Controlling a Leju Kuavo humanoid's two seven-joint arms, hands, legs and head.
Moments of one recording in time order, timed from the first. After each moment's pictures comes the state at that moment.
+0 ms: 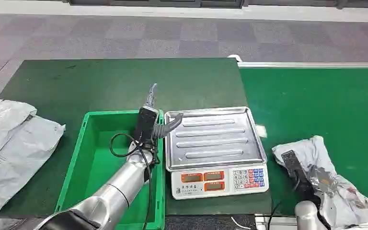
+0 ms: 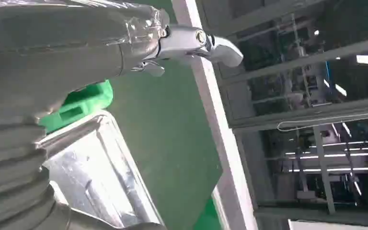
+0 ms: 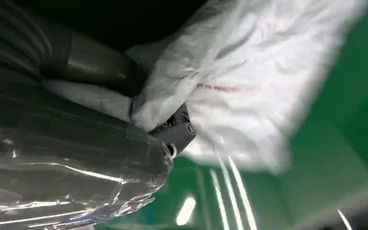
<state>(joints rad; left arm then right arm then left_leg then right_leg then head) -0.72 -0.34 -0.24 -0.41 0.01 0.37 -0.70 -0.14 0.06 -0.56 -1.11 1.10 -0.26 -0.14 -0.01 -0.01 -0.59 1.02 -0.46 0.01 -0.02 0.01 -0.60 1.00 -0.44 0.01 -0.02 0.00</state>
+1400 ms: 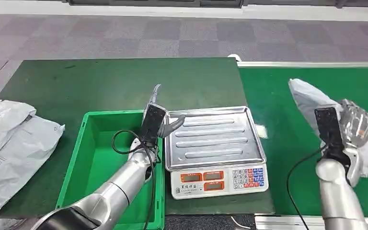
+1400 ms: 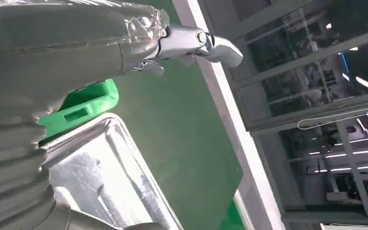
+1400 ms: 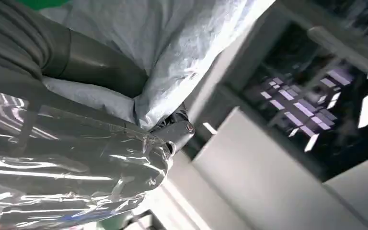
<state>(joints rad) -0.74 -0.34 -0.27 -0.38 -0.06 0.42 -0.62 -0.36 -0.22 -0.18 -1.23 0.62 -0.50 -0.30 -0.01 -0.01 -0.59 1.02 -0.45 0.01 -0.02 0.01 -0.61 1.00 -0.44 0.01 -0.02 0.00</state>
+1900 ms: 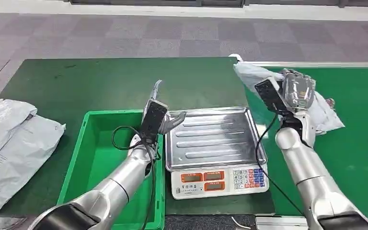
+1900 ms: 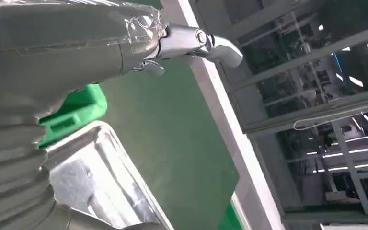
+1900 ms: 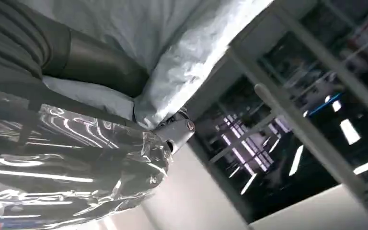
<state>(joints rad) -0.77 -0.34 -0.27 -0.37 -0.09 0.41 -0.61 -0.63 -0.15 0.19 -0.99 0.68 -0.52 -0.24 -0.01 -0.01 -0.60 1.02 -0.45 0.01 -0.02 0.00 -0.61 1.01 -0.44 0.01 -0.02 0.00</state>
